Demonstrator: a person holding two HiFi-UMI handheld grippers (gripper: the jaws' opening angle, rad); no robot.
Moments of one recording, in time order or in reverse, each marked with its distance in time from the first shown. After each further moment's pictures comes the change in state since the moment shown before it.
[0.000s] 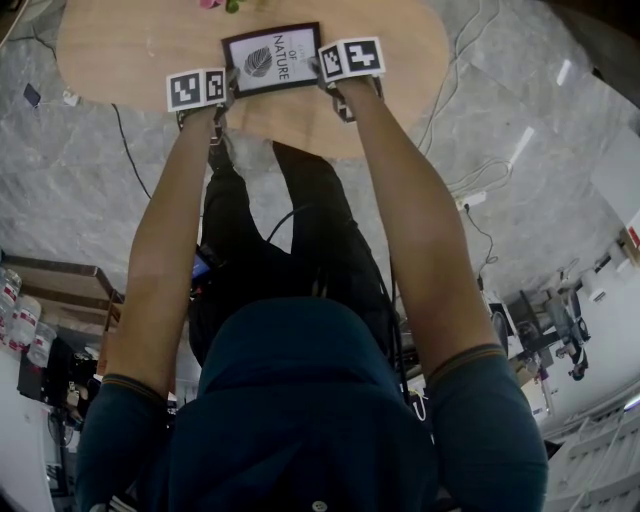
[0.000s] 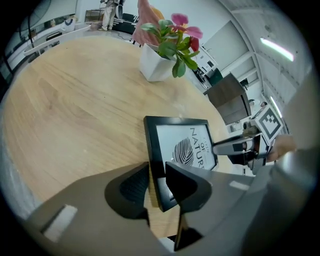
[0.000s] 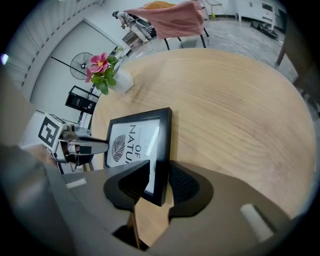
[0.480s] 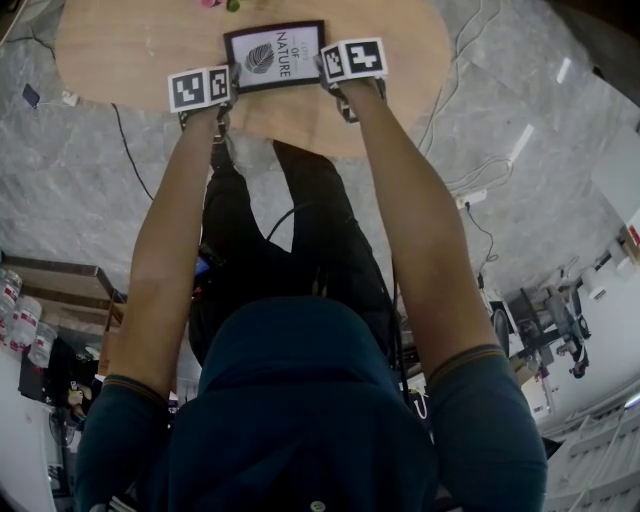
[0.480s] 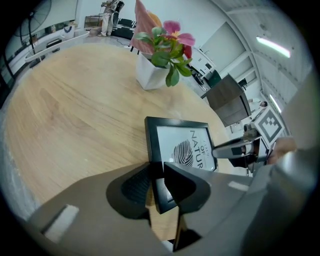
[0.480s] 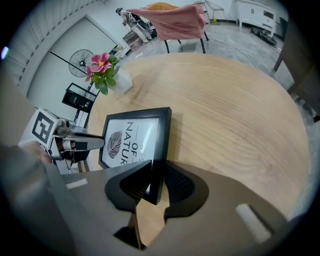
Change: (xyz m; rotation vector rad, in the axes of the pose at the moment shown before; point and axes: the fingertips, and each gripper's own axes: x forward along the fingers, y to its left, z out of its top) left arm -0.005 -0.007 0.007 0.018 -0.050 0.014; right arm -0.006 -0.005 -0.004 -0.018 -0.012 -0.057
